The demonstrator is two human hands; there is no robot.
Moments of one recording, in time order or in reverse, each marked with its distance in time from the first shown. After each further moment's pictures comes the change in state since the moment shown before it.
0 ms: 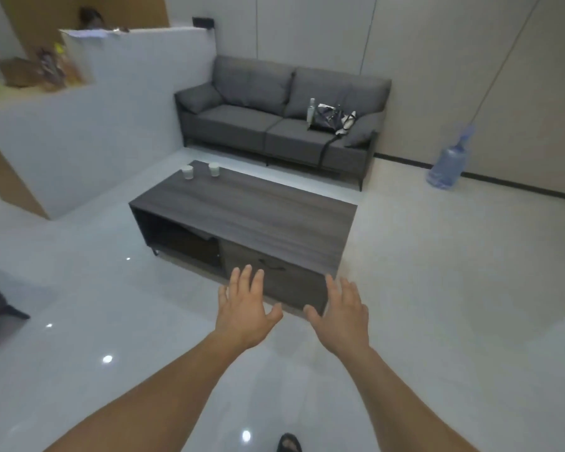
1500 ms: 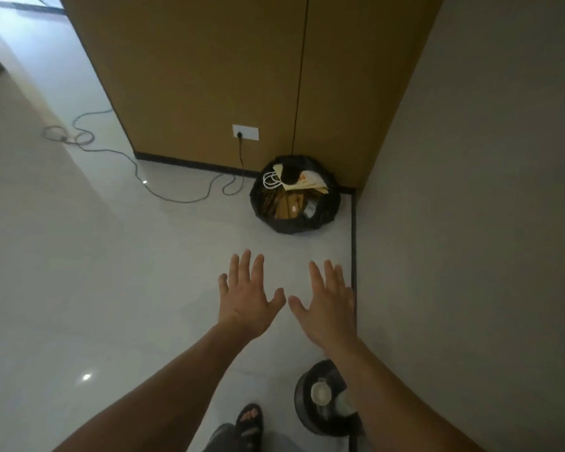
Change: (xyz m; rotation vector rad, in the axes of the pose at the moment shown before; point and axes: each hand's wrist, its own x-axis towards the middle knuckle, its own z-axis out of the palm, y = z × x) left_hand -0.712 0.679 0.277 0.108 -0.599 1.633; right_hand -0.813 0.566 -0.142 0.107 0.520 1.579
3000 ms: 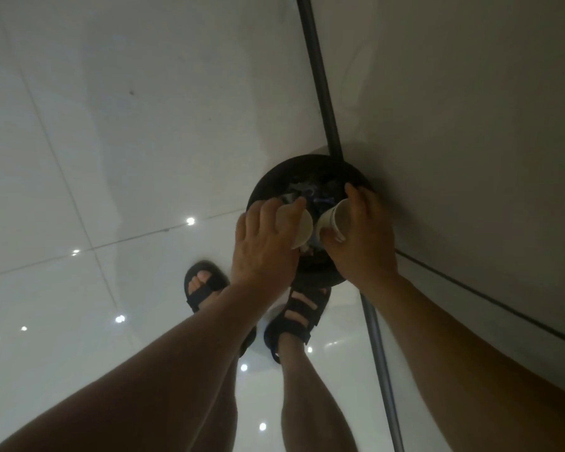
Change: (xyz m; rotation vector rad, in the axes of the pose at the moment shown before) left_hand -0.012 0.020 0.561 -0.065 -0.378 0.523; right_hand -0.030 0.346 0.464 0.182 -0.105 0.541
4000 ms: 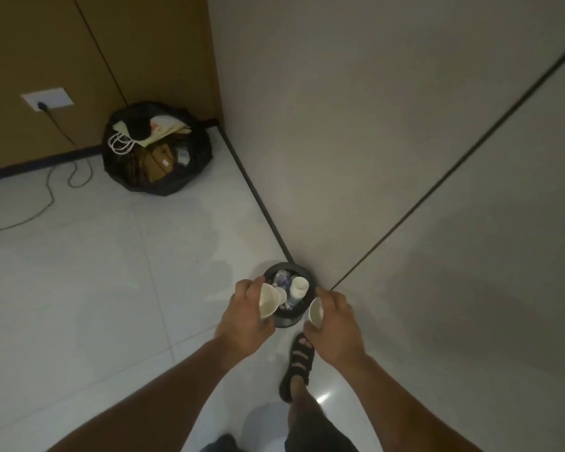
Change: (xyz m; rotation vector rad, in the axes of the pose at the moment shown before) left_hand -0.270 0.116 -0.381 -0.199 -0.008 0.084; right_hand -0.391 -0.183 -0.289 0.181 0.180 0.077
